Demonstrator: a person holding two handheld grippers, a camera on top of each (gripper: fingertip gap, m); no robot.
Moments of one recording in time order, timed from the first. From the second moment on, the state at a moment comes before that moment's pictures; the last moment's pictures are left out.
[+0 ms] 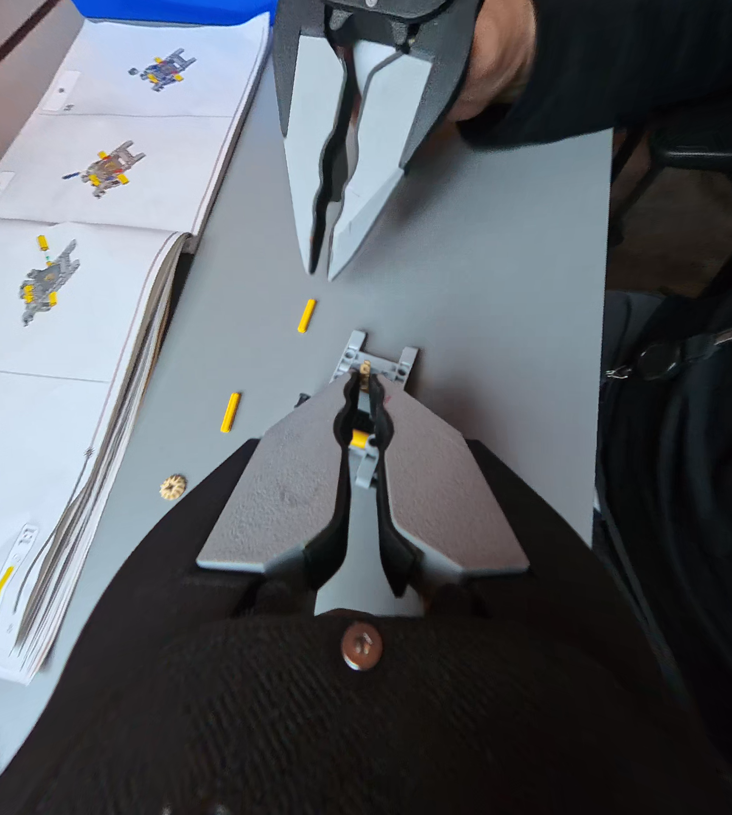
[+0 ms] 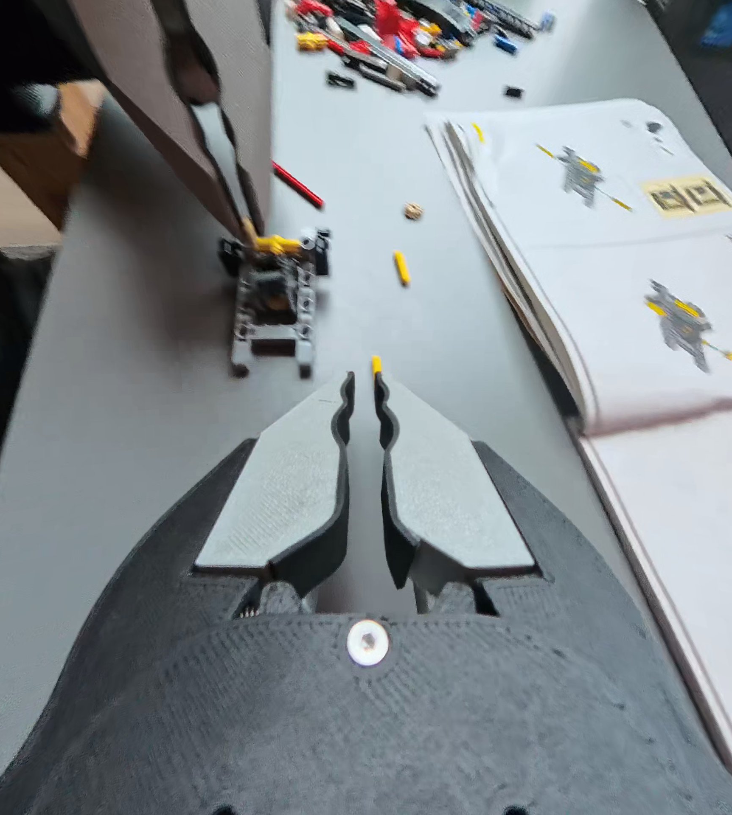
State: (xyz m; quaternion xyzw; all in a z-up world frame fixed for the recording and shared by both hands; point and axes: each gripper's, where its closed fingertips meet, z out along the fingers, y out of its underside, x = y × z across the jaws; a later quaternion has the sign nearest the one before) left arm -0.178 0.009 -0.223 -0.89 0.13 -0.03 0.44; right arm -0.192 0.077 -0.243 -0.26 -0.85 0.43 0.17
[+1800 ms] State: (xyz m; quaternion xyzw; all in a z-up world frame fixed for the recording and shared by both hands) left arm -0.239 -0.026 -0.218 -0.84 0.11 -0.01 0.54; right arm -0.213 0.076 -0.268 -0.12 -0.91 0.40 0.05
